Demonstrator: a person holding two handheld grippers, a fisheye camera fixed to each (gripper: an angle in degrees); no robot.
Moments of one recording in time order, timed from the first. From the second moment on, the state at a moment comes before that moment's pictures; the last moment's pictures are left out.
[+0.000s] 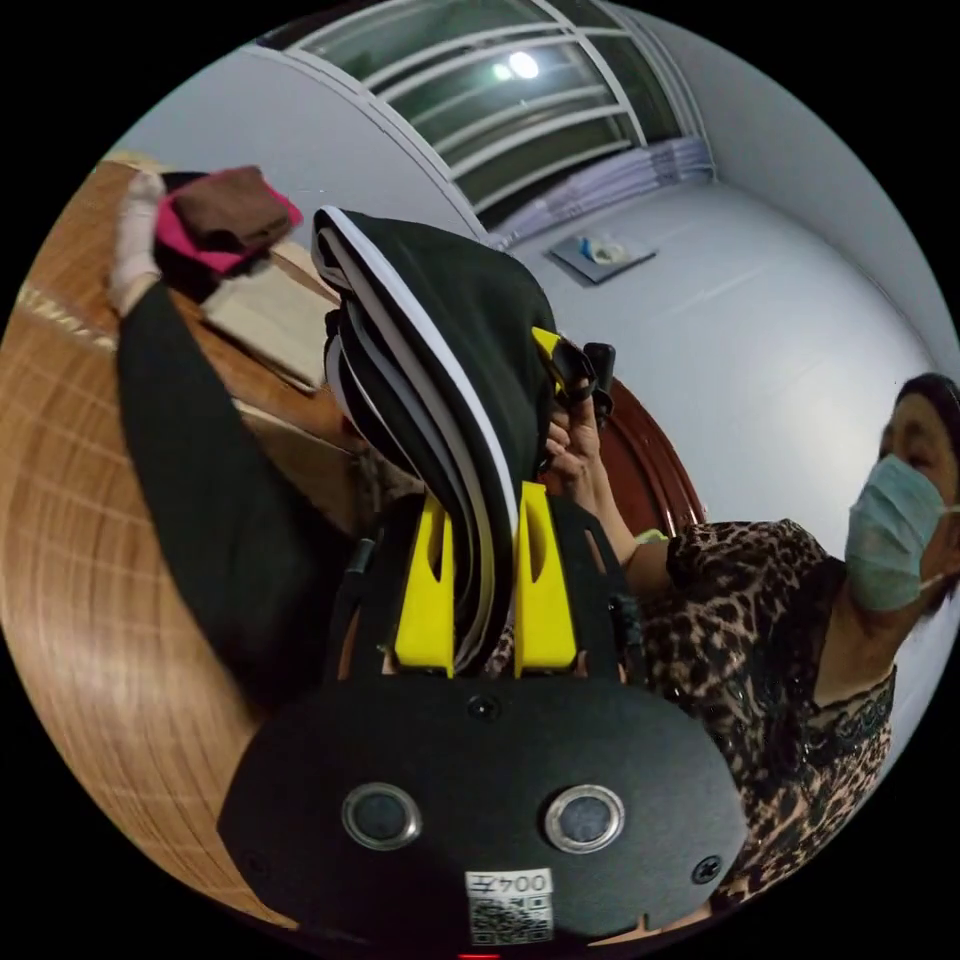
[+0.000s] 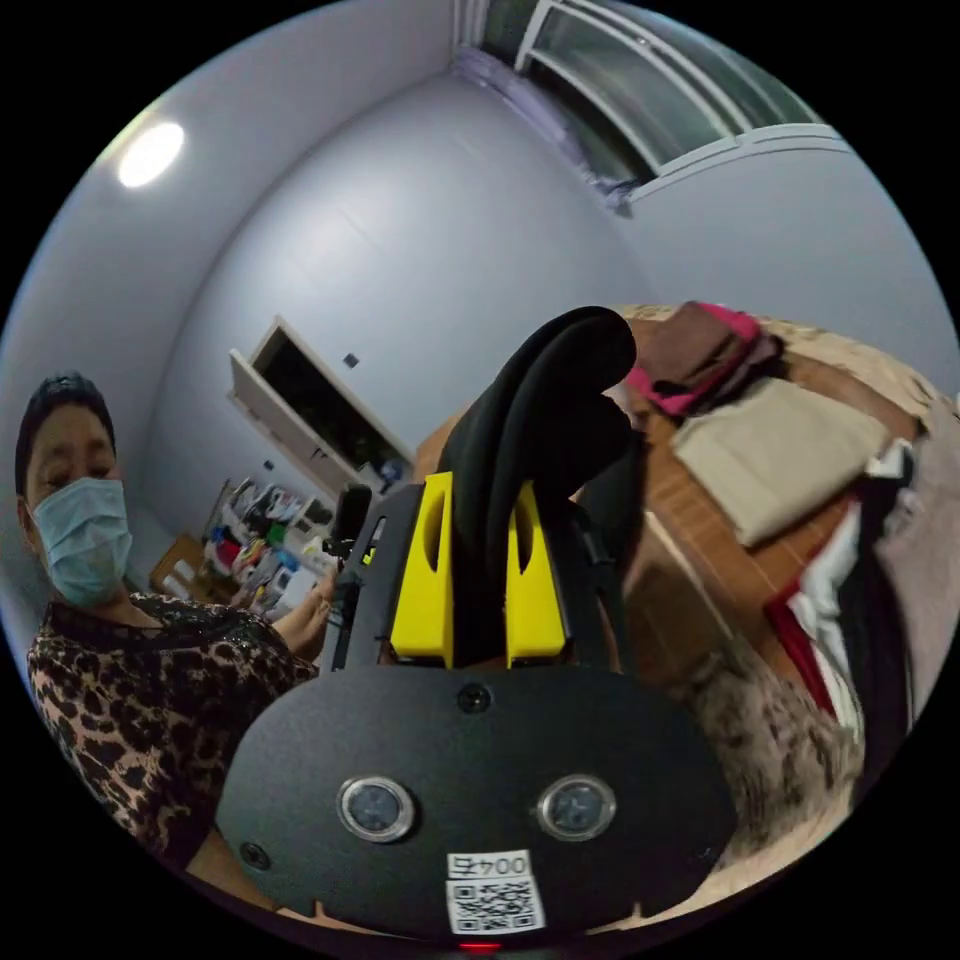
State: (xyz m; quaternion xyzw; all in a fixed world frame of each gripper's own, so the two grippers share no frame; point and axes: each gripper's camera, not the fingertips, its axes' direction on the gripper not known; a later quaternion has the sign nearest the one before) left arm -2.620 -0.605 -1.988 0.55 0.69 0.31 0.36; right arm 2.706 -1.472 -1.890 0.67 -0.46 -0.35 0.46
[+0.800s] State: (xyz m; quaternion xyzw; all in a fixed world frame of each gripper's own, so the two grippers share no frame) left arm -2.372 -0.701 -2.276 0.39 0.66 0.41 0.49; right arm 2.806 -1.511 -1.578 0.64 -0.40 0.08 0.66
